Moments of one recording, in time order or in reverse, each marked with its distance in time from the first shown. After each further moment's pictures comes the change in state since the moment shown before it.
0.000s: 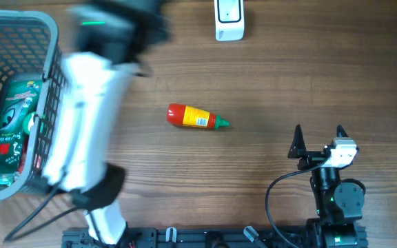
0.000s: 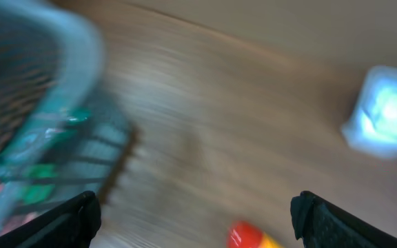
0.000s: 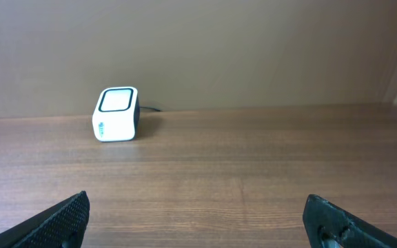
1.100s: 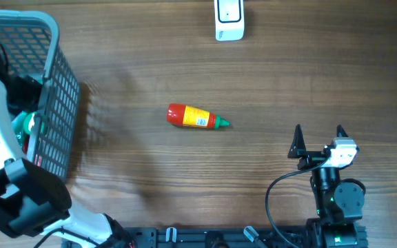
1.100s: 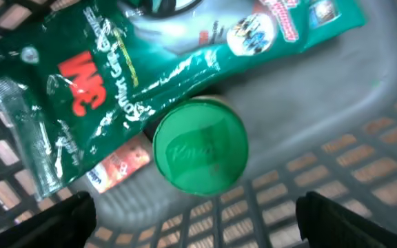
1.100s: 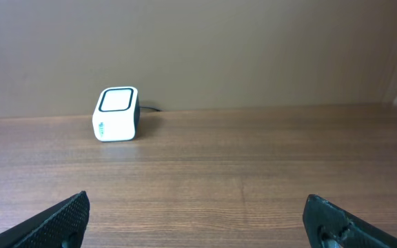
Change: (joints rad) left arm 0.852 -0.142 -0.953 0.399 0.329 0.190; right arm 0.000 0.000 0.000 0.000 0.000 0.000
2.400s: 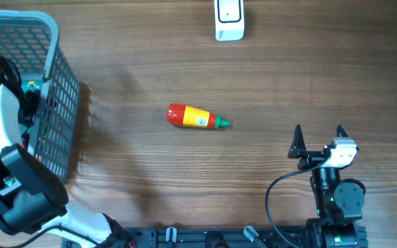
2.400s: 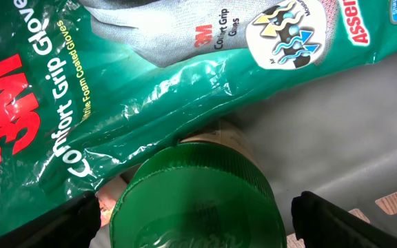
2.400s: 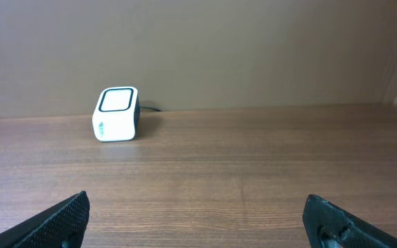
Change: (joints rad) left arm 0.039 0.030 -0.230 0.273 0.023 0.015; right arm 0.000 0.000 0.000 0.000 0.000 0.000
